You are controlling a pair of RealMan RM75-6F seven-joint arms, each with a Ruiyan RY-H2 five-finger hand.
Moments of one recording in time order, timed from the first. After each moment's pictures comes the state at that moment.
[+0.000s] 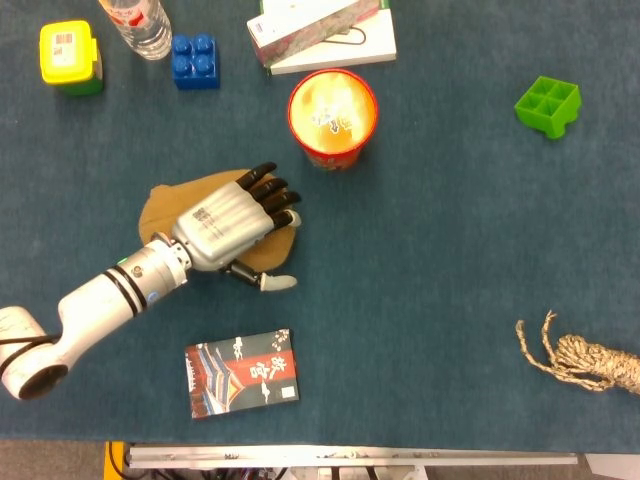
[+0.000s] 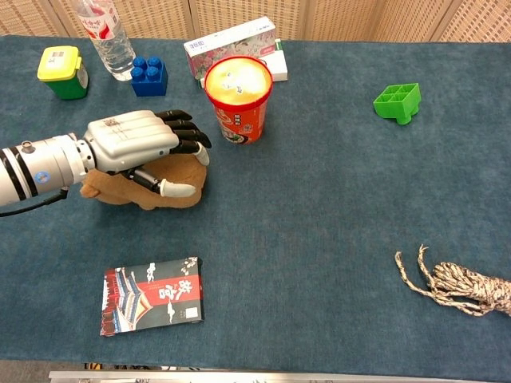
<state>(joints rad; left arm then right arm) -0.79 -1.35 0.02 -1.56 1.60 0.83 0.13 0.04 -0.96 0.11 -1.64 -1.38 1.49 0.00</state>
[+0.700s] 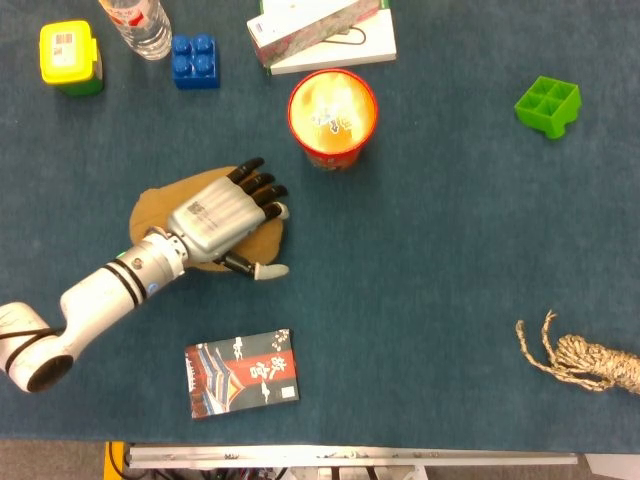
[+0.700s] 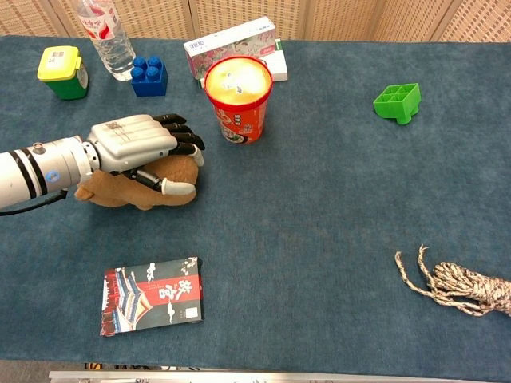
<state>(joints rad) -0.79 -1.38 0.03 -1.49 1.52 0.80 0.15 0.03 -0.96 0.11 -1.63 -1.38 1.48 0.01</state>
